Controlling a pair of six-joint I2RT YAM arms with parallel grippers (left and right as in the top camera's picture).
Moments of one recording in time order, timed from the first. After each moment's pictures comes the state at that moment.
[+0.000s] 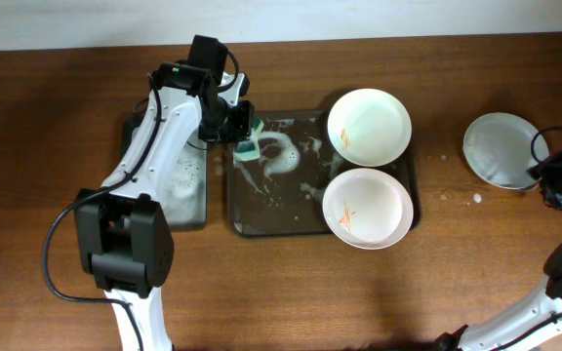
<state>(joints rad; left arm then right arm) -0.25 2.10 1.89 -1.09 0.33 -0.18 -0.76 2.04 1.43 -0.67 -0.32 0.24</state>
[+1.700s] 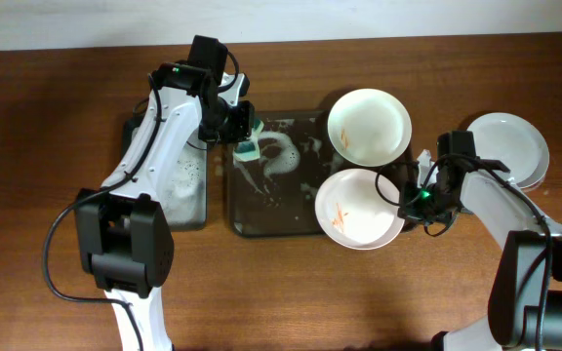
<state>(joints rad) -0.25 2.10 1.89 -1.10 0.33 -0.18 -0.10 1.70 0.96 -0.74 -0.31 0.11</state>
